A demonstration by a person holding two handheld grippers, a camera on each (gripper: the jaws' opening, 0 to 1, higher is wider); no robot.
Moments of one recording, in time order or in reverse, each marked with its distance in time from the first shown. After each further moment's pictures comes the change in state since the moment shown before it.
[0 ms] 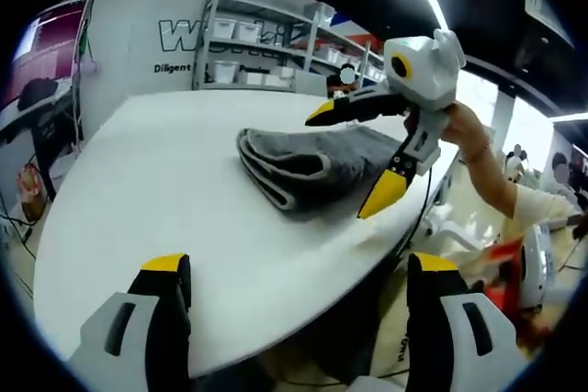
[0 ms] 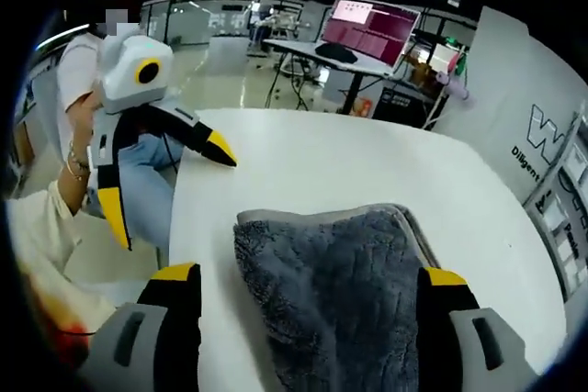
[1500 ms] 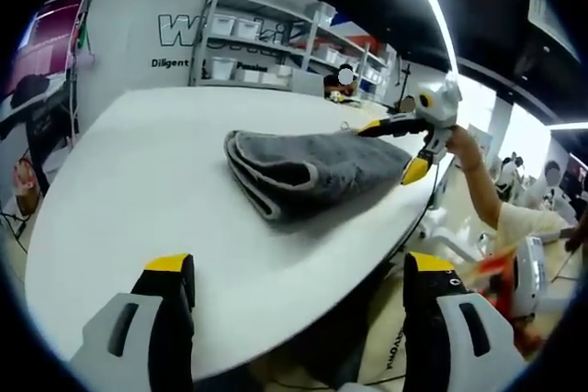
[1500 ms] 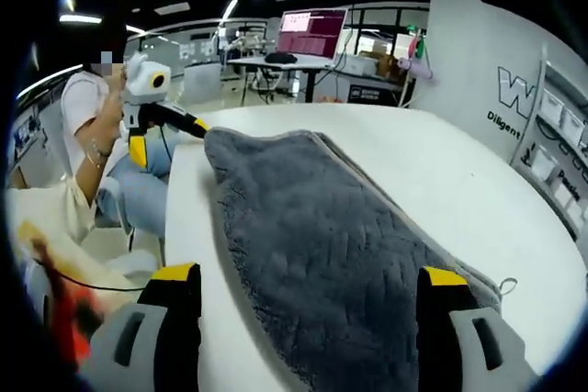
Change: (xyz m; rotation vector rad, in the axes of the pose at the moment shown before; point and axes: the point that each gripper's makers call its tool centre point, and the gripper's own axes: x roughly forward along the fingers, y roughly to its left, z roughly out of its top) left arm 0.011 -0.010 0.013 -0.024 0.003 -0.023; right arm -0.094 -0.055 -0.114 0.183 -0.050 -0.032
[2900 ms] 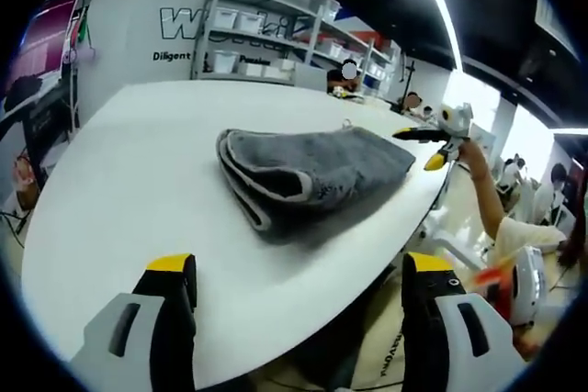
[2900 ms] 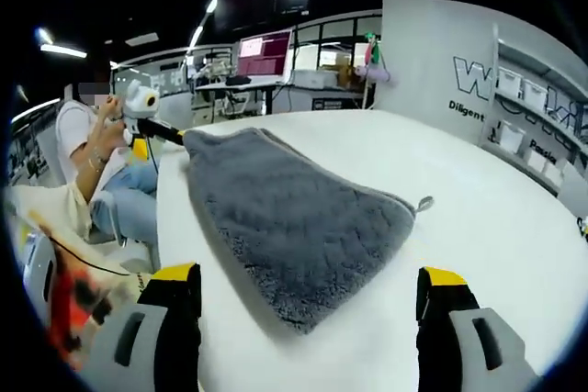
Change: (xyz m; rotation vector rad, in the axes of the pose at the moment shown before) left arm 0.013 -0.005 0.006 -0.020 0.030 0.012; right arm -0.094 -0.066 -0.069 0.130 -0.107 -0.110
